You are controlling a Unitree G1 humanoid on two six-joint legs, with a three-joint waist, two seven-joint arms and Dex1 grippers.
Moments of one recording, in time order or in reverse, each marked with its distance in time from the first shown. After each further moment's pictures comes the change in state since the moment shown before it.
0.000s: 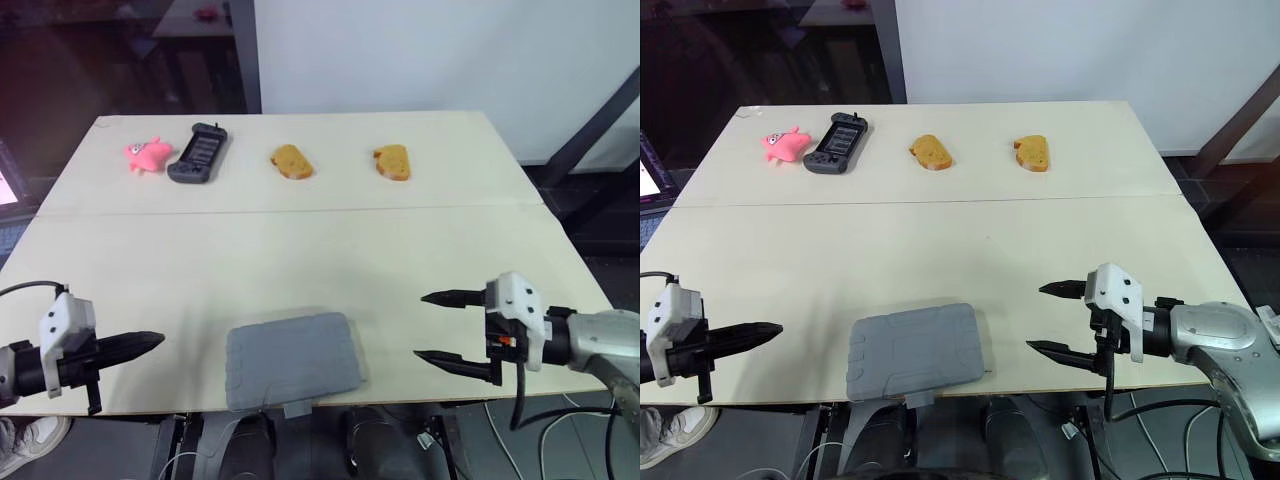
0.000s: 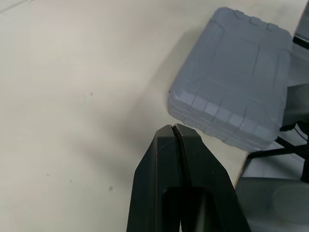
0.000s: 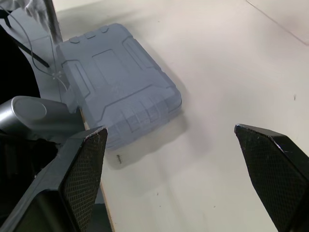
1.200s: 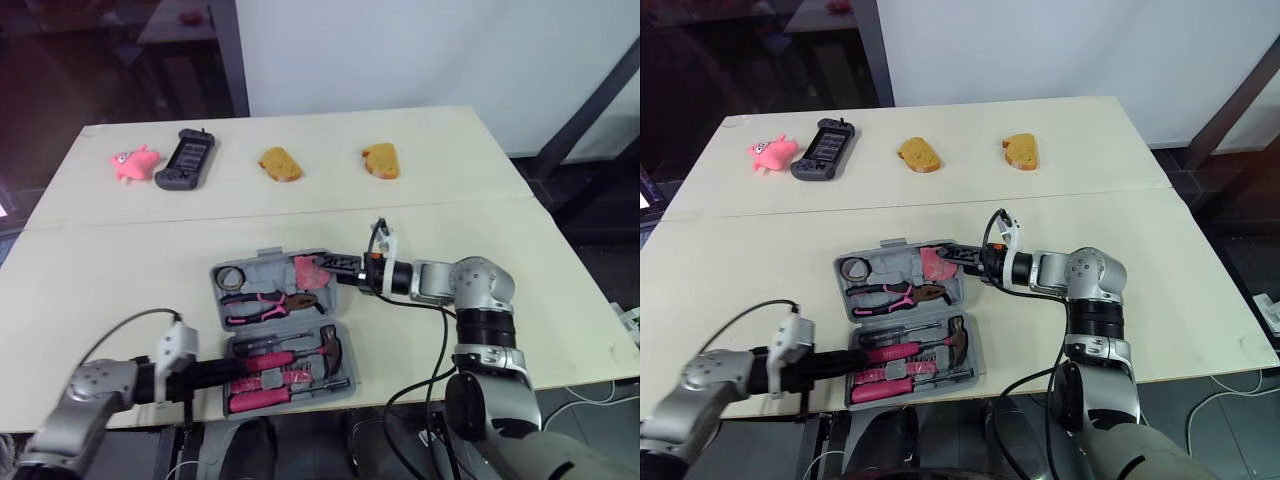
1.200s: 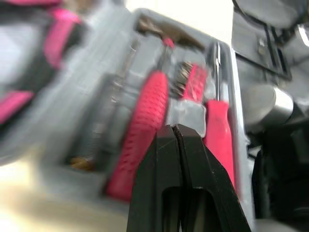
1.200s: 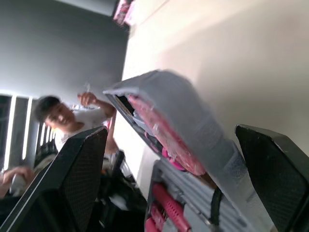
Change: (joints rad) left arm -0.128 -0.141 -0.406 0.070 0.027 -0.078 0.053; right arm -0.790 0.738 -0.024 0.788 0.150 0.955 -0.470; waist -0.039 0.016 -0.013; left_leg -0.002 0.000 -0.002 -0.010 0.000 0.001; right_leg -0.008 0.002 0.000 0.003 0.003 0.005
